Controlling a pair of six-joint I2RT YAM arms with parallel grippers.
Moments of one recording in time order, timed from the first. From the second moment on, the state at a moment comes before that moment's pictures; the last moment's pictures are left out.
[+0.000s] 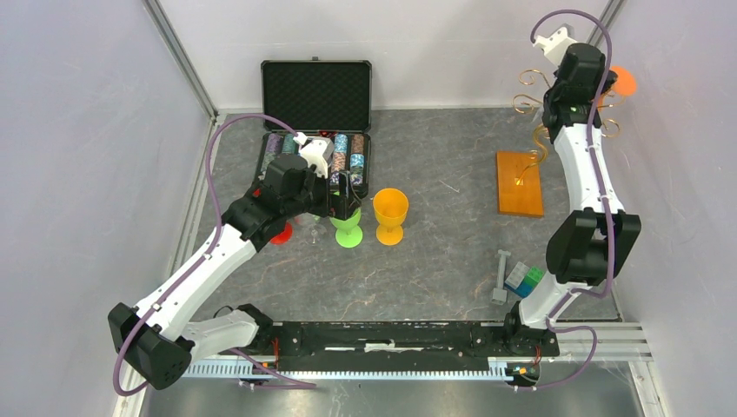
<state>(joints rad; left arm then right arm) -0.58 1.10 1.06 -0.50 0.09 -0.31 -0.10 1.73 1.72 -0.11 0.66 -1.06</state>
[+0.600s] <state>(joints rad) -0.58 1.10 1.04 -0.49 0.09 -0.31 -0.16 1.70 1.66 -0.13 0.67 -1.04</state>
